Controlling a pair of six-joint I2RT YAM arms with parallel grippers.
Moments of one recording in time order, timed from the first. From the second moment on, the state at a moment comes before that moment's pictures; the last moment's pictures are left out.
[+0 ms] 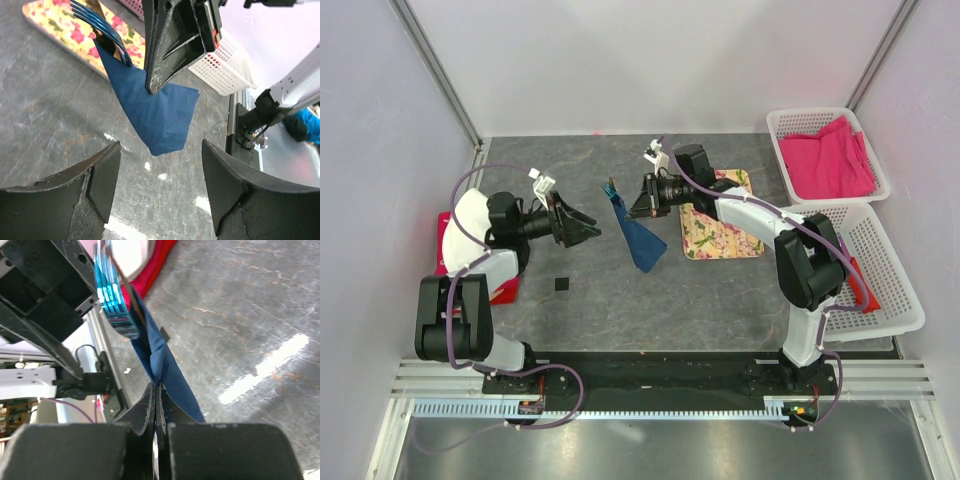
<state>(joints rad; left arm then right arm) 0.03 1.45 0.63 0.69 1.25 -0.44 0.53 1.91 1.43 -0.09 -0.79 0.50</state>
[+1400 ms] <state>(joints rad) -0.14 1.28 0.59 1.25 1.21 -0.90 0.64 1.66 1.50 -0.04 -0.93 0.70</state>
